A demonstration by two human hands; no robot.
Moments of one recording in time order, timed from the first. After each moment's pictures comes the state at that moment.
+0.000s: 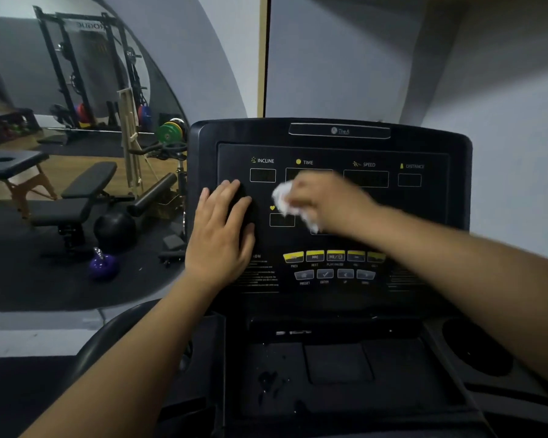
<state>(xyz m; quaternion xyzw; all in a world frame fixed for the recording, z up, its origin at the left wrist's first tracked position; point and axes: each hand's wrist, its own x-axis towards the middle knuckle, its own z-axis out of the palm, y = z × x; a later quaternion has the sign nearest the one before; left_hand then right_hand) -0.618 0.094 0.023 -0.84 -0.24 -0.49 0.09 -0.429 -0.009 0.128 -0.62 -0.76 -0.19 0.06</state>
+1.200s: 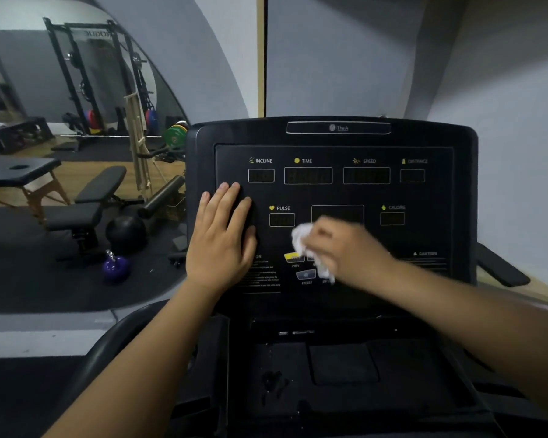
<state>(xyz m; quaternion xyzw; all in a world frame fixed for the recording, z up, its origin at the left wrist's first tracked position) -0.614 0.101 0.012 -0.83 -0.24 -0.48 0.14 -0.417 -0.057 0.053 -0.60 -0.76 -0.19 0.17</state>
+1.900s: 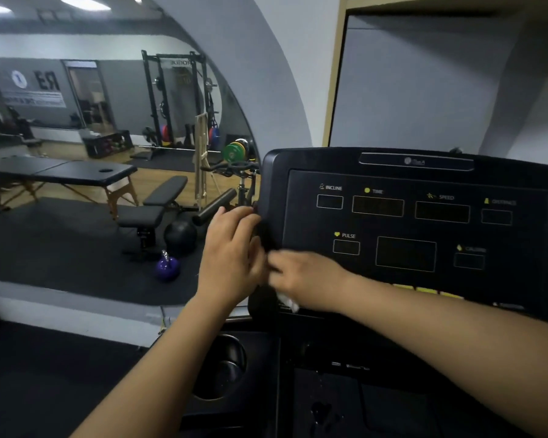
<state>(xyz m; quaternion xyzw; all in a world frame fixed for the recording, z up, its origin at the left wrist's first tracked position) -0.691 0.101 0.041 -0.79 -0.30 -0.53 0.08 -0.536 0.021 0.071 -0.41 -0.89 -0.19 0.08</state>
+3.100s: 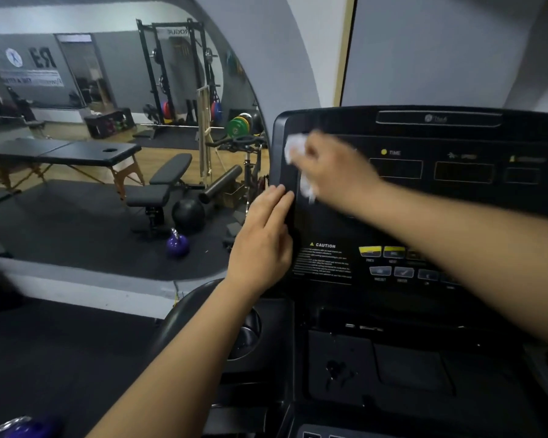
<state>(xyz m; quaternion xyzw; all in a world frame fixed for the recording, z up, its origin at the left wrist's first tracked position) -0.679 0.072 0.025 -0.84 -0.28 -0.47 -0.01 -0.510 0.064 0.126 -0.57 -0.73 -0.33 0.18</state>
